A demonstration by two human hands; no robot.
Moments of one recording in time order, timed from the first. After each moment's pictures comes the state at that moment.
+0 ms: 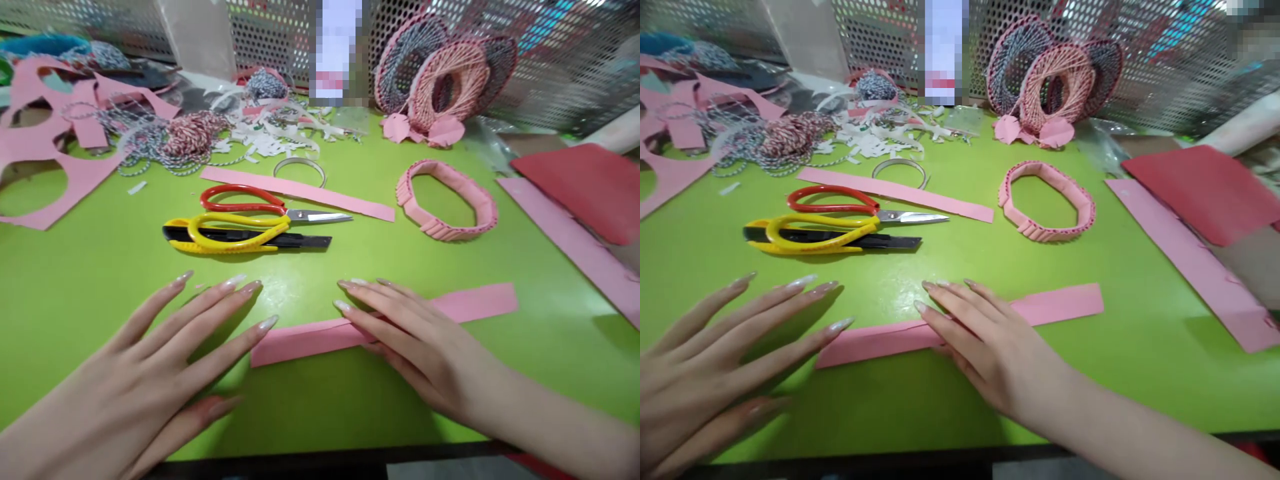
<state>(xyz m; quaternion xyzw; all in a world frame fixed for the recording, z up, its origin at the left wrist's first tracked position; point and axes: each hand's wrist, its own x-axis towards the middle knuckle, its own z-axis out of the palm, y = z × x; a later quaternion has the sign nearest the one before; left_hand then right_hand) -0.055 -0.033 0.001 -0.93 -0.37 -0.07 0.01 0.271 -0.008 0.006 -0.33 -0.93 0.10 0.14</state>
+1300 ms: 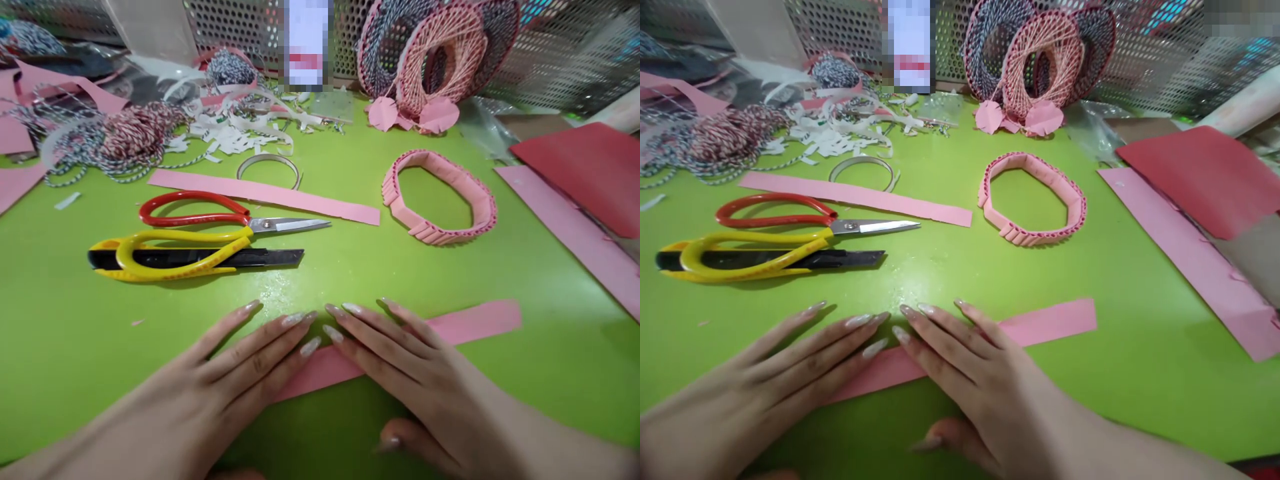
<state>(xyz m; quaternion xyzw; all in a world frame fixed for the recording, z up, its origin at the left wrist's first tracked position) 0.003 -0.005 0.000 -0.95 -0.27 -0.01 -0.14 0.300 -0.017 -0.006 -0.30 -0.95 0.08 0.05</state>
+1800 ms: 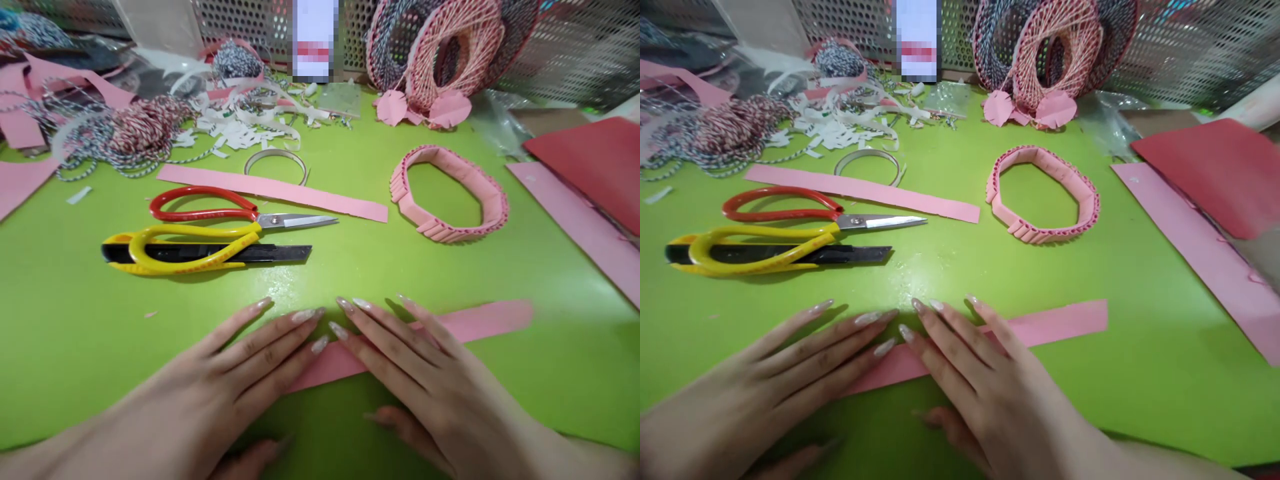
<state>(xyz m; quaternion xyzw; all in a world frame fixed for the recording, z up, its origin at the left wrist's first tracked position) 0.008 -0.005 -0.002 -0.97 -0.24 -0.03 -0.08 0.287 -0.022 -0.002 -0.34 -0.94 -0.01 0.07</state>
